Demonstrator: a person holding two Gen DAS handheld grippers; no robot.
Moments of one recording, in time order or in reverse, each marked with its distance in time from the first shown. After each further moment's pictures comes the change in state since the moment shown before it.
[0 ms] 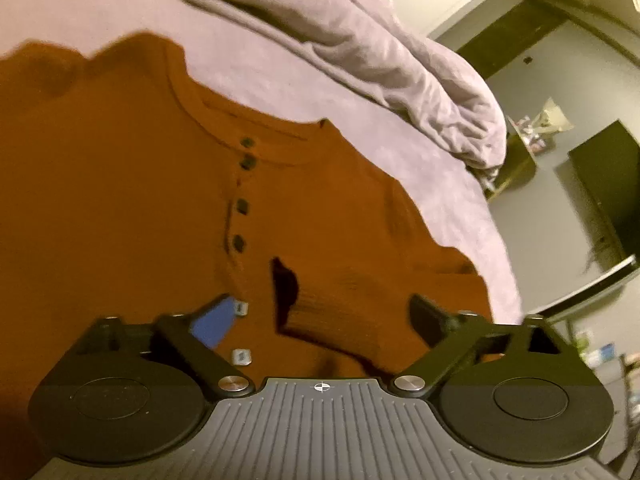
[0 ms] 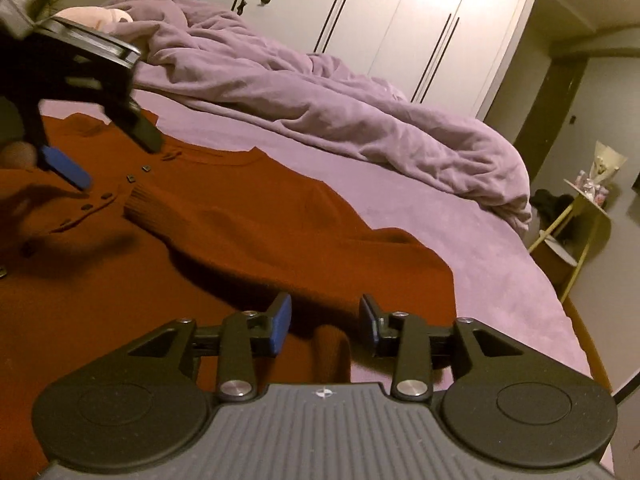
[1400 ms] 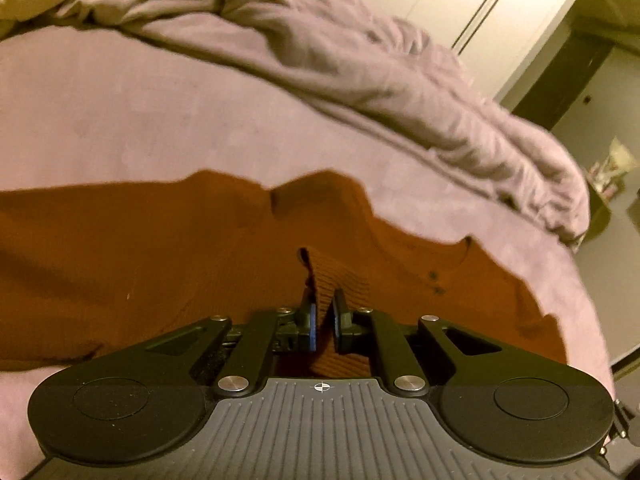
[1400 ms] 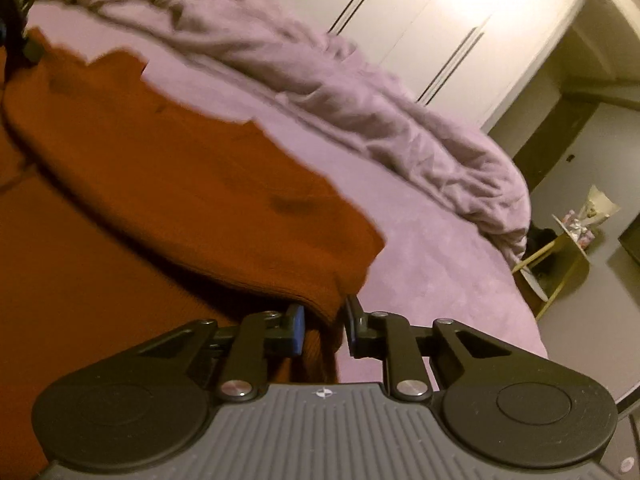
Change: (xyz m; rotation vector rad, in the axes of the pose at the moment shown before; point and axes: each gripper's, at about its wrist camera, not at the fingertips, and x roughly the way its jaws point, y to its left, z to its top) left arm -0.083 0.084 0.054 0.035 -0.231 0.266; right arm 0.068 0.027 0.025 -0.167 0.034 -0.111
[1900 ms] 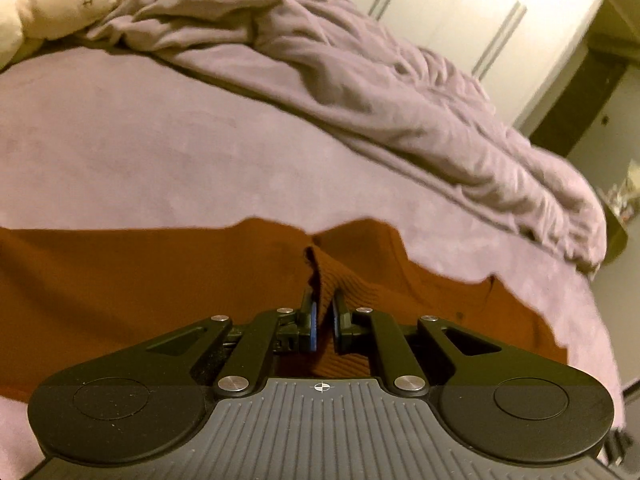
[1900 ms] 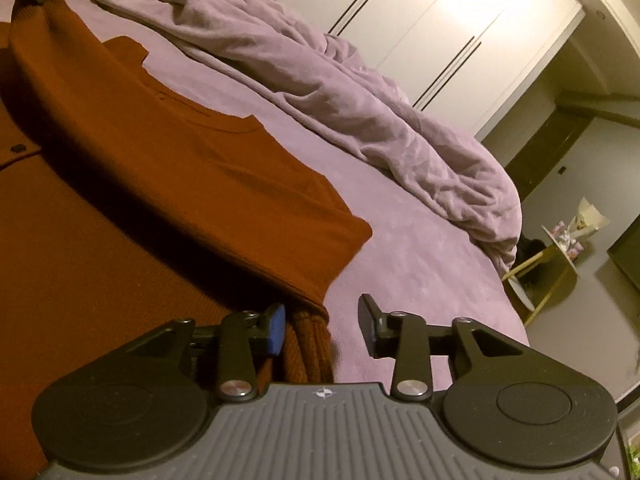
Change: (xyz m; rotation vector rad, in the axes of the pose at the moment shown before) left arm -0.012 0.016 0.020 -0.002 -0.043 0.076; right arm 0.008 0.013 -0.005 -0.057 -0.005 -0.032
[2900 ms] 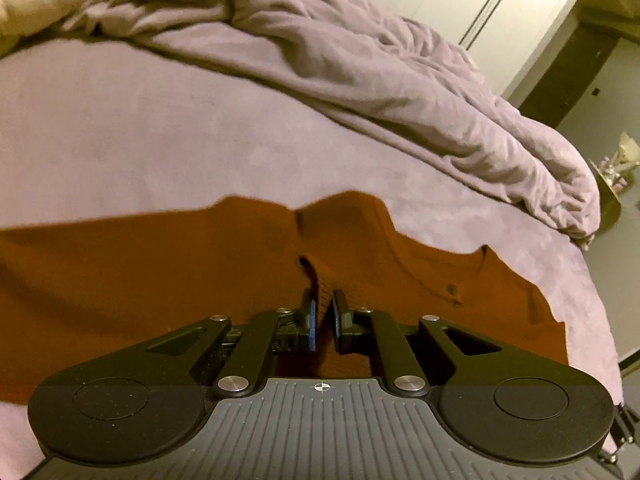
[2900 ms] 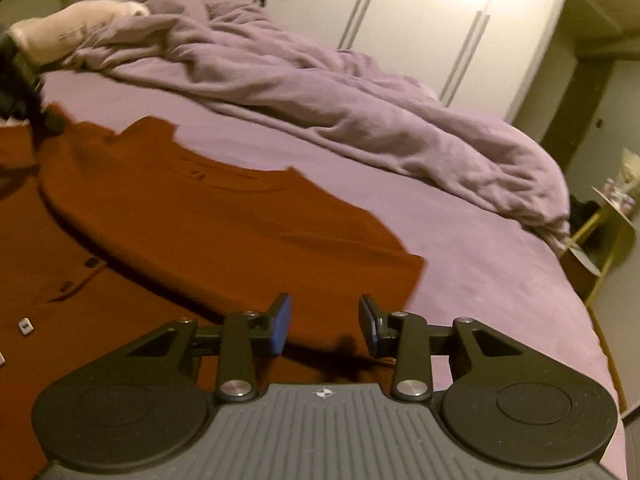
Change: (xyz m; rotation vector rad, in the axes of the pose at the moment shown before) left arm 0.007 -0.008 0.005 0.035 0.066 -0.022; right arm -0.021 -0.010 0.034 0.183 -0.015 0.209
